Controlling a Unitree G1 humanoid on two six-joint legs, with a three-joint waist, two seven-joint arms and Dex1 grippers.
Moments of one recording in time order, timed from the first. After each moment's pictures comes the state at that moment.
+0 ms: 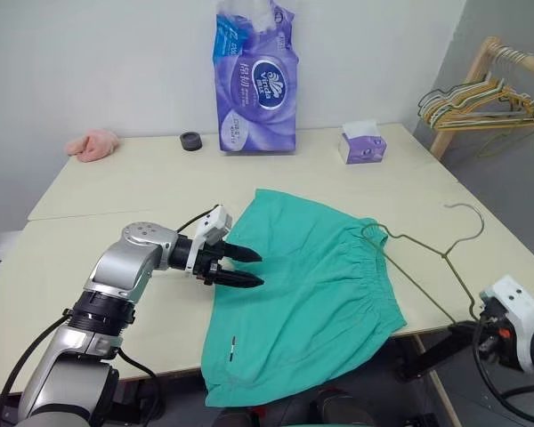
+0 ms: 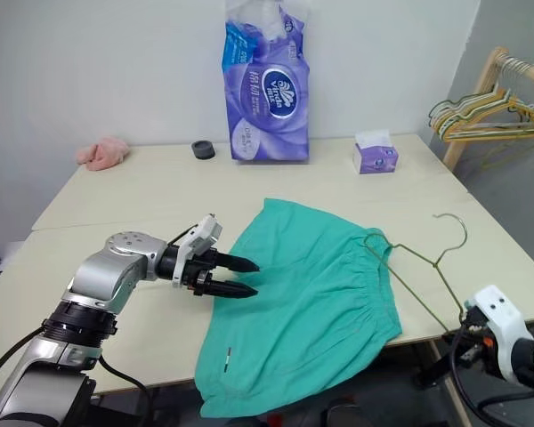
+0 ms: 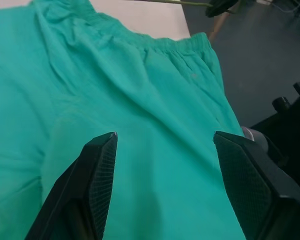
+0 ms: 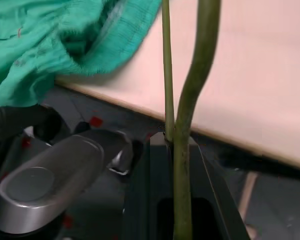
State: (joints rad) left arm -0.55 0.67 -0.19 0.15 -0.35 0.55 -1.45; right arm 0.41 -0.81 -0.52 -0.62 0.40 1.12 0.88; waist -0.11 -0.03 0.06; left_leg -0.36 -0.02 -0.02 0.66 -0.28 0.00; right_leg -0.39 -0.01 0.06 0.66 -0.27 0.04
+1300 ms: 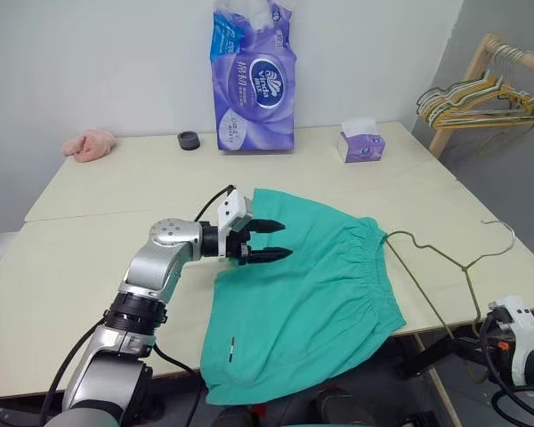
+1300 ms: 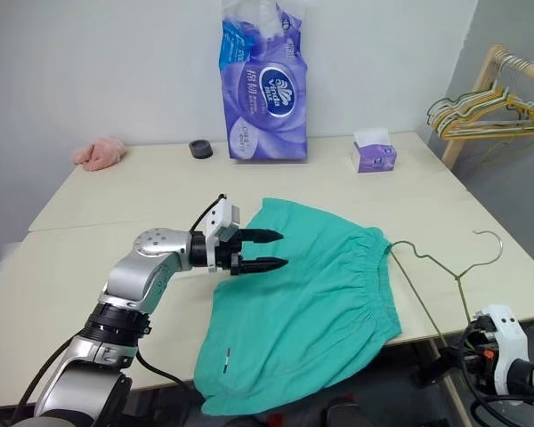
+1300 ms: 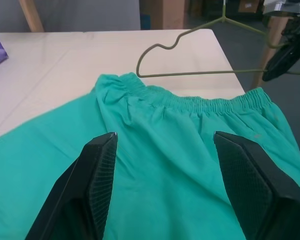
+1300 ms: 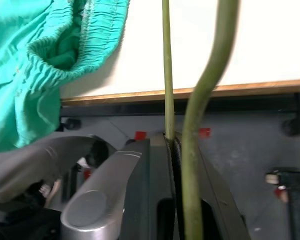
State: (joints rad) left arm -0.56 0.49 -0.15 0.17 -0.33 0.31 -1.19; right arm 0.34 -0.68 -0.61 -0.55 0.65 1.38 0.70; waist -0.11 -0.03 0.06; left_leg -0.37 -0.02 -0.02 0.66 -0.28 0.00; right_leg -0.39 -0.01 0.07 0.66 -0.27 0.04
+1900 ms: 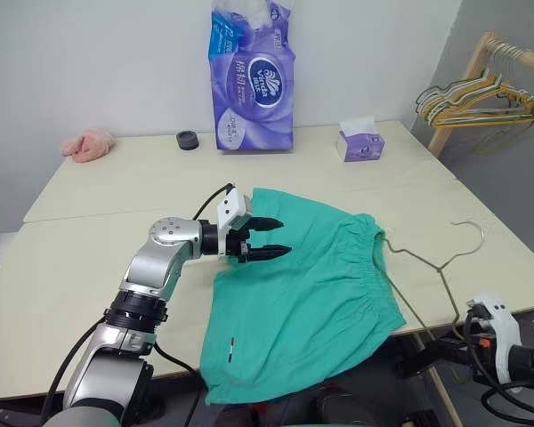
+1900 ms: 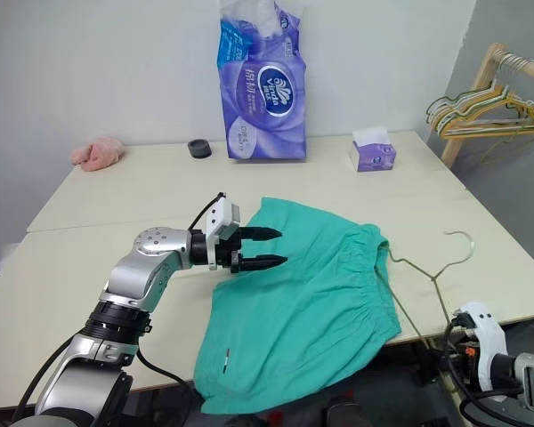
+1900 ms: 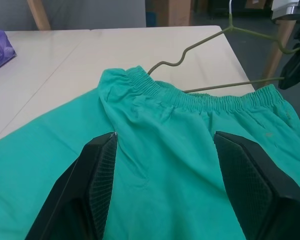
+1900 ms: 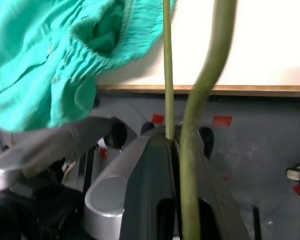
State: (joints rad) left arm -0.58 0.49 -0.15 0.21 -0.31 0.29 -1.18; right arm 0.29 -0.79 -0.49 -0.55 0.73 1.43 0.70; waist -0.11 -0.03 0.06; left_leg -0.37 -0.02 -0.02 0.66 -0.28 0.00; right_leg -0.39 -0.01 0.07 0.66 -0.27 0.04
